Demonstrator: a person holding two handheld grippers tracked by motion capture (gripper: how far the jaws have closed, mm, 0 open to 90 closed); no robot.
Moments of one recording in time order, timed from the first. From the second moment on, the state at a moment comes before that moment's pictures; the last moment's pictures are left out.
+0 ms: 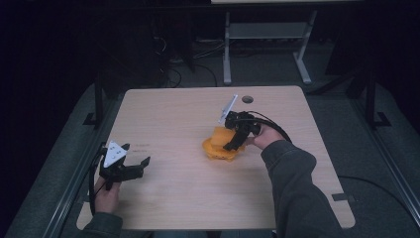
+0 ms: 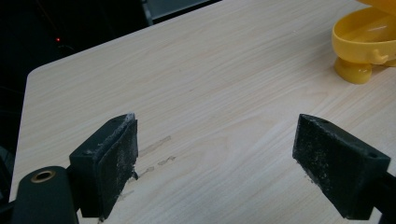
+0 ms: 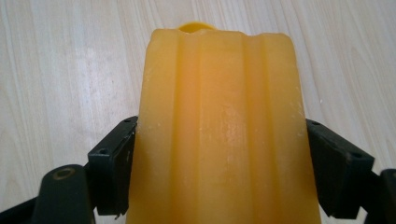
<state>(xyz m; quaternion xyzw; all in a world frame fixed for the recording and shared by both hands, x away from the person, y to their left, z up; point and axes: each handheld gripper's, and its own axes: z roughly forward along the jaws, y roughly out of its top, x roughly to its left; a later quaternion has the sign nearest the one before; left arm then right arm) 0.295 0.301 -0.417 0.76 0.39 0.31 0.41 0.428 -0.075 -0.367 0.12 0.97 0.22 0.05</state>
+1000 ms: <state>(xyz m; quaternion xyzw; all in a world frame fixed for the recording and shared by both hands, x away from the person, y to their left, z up) 0.295 0.301 -0.417 0.76 0.39 0.31 0.41 0.438 -0.049 -0.381 0.09 0.97 0.22 0.04</state>
